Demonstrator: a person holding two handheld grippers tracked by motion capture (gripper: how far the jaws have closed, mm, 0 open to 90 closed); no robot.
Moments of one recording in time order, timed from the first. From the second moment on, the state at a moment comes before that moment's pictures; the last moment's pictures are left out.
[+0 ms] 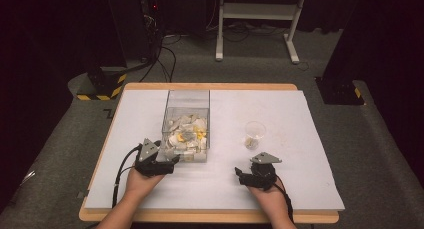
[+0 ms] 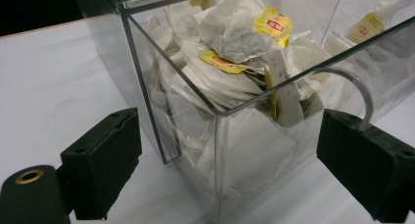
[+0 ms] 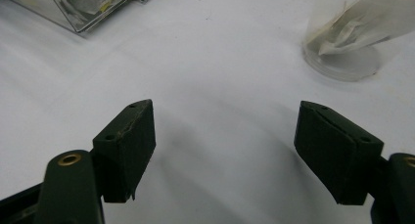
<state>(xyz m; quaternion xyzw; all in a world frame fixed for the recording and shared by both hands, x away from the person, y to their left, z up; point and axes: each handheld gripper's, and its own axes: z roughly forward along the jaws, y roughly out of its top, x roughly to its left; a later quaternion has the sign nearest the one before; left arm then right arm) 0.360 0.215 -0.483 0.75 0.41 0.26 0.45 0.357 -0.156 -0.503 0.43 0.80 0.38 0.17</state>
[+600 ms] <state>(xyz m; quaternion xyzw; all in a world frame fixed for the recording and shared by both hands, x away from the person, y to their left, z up) 0.384 0.212 -0.487 0.74 0.44 0.25 0.45 0.357 -0.156 -0.503 0.44 0.80 0.37 0.17</state>
